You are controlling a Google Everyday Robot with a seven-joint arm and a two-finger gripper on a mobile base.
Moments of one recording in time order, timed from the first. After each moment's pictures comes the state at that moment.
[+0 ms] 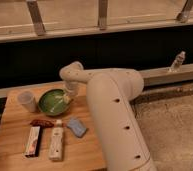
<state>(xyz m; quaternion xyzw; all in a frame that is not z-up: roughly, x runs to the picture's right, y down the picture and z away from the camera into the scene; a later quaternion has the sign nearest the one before) -0.163 0.072 0.946 -0.33 0.03 0.34 0.88</state>
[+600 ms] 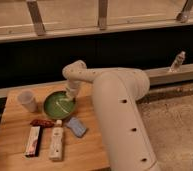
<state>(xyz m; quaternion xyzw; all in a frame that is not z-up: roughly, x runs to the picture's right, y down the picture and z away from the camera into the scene) -0.147 0.062 0.934 -0.33 0.02 0.36 0.87</state>
